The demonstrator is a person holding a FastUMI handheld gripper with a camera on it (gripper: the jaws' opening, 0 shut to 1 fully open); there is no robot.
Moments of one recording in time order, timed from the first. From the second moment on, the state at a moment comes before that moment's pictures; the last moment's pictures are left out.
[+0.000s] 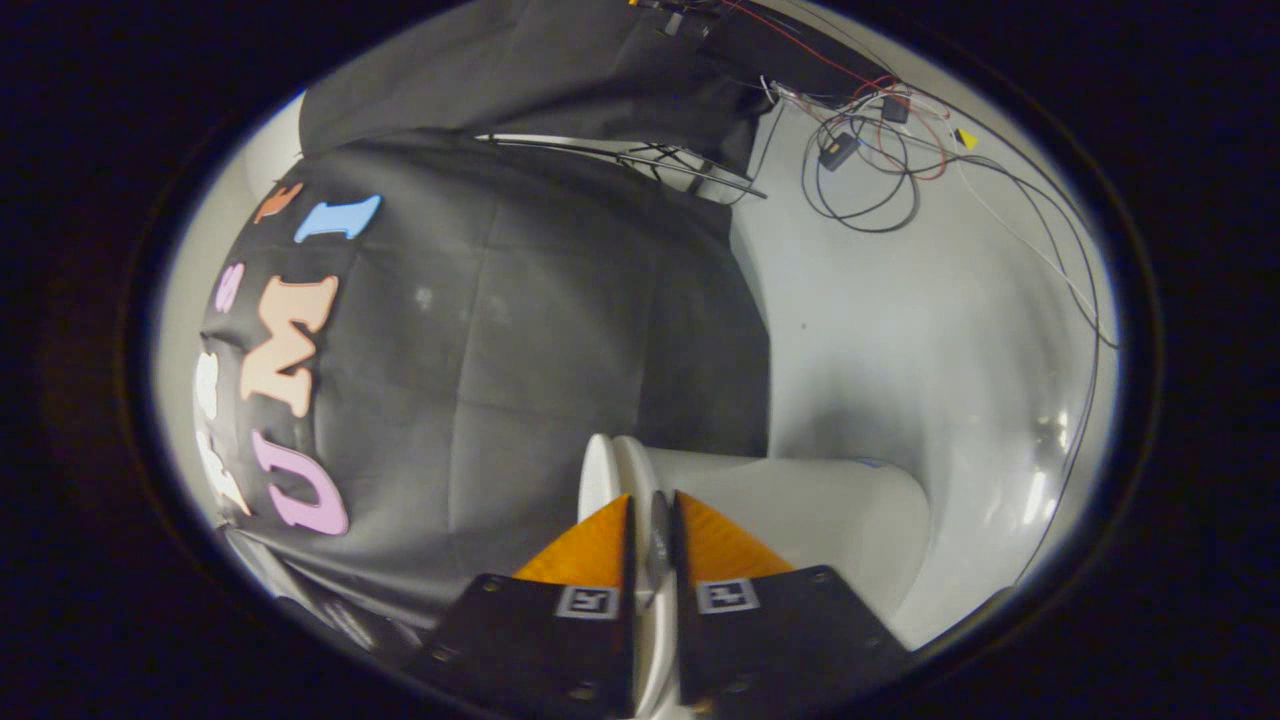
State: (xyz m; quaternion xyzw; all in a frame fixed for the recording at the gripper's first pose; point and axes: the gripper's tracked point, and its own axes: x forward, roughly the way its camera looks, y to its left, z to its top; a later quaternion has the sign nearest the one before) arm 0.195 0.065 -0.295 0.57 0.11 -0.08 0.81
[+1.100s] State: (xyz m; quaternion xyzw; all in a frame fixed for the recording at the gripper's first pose) arm 0.174 0.161 -0.110 0.38 0.06 0.01 0.92
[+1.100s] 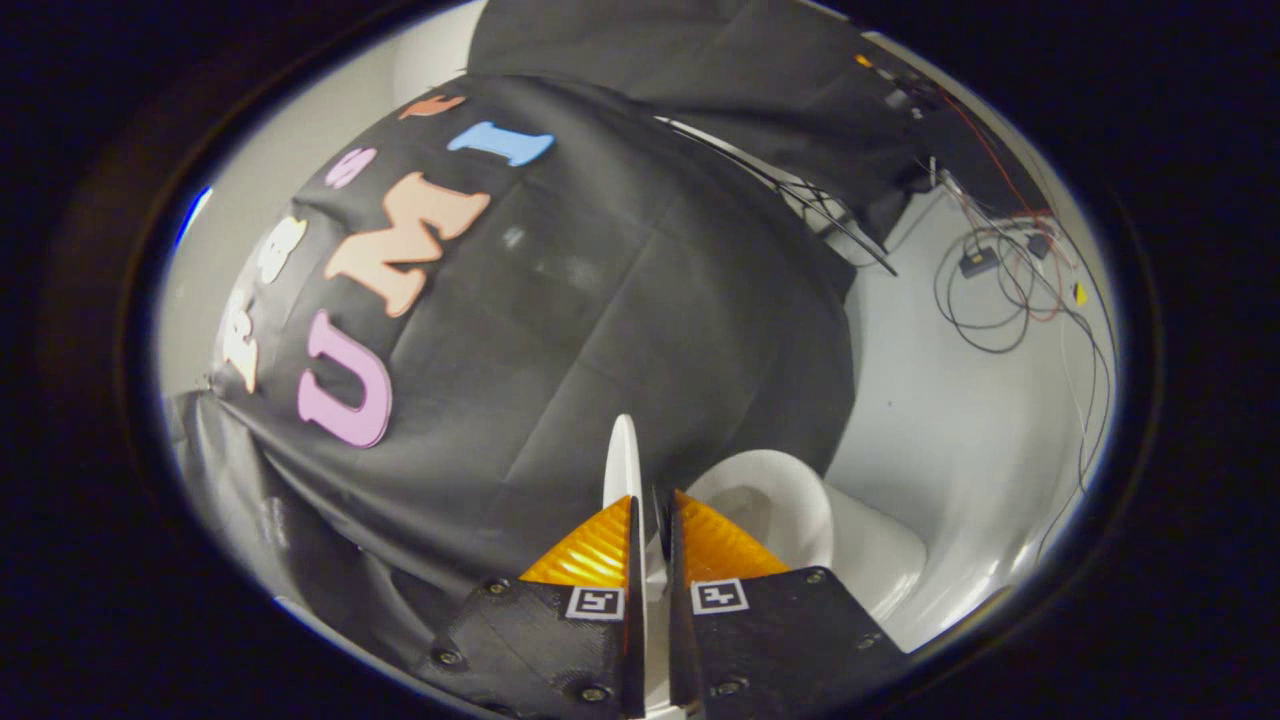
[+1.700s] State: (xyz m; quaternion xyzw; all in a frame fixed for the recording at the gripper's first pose) arm 0.137 0.295 -0.014 0.20 0.04 0.10 0.97
